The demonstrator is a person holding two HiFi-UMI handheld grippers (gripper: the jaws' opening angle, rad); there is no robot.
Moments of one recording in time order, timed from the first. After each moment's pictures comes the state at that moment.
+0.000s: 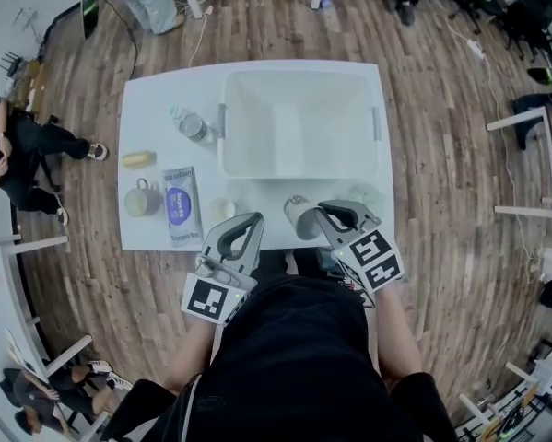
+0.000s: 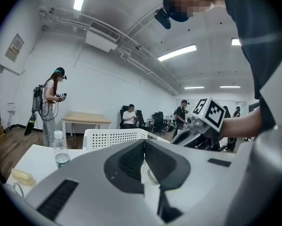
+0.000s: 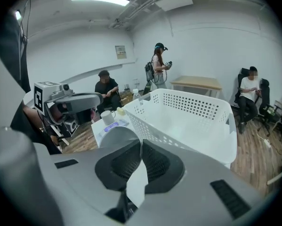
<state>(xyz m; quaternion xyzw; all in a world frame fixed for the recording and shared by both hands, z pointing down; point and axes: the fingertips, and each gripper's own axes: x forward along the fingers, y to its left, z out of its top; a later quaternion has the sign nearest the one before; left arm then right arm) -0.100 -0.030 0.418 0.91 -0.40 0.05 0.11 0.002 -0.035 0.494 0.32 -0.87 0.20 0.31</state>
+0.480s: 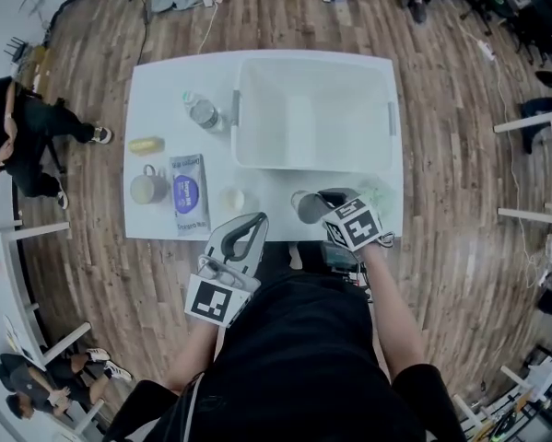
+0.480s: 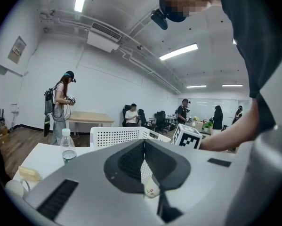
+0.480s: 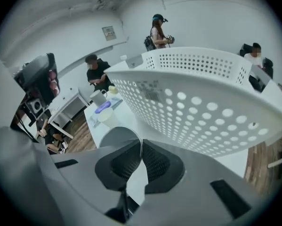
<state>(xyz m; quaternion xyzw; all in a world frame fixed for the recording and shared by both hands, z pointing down) -0.117 -0.016 0.423 0.90 -0.42 0.06 0.11 -0.008 -0.044 0.614 0.30 -0.82 0.30 0.39</state>
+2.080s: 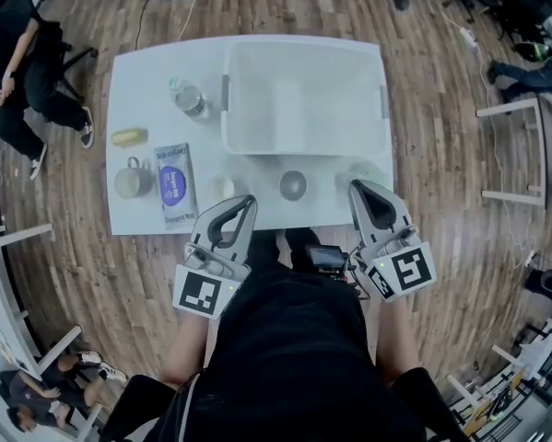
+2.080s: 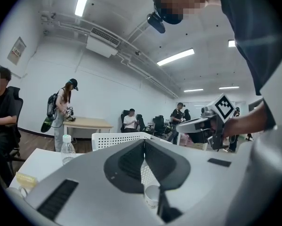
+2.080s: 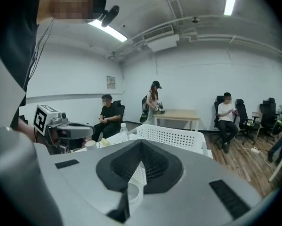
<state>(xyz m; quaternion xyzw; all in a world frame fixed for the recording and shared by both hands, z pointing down) -0.133 -0.023 0.420 0.91 -0.41 0.04 0.10 0.023 -0.037 0.413 0.45 -0.88 0.10 0.13</state>
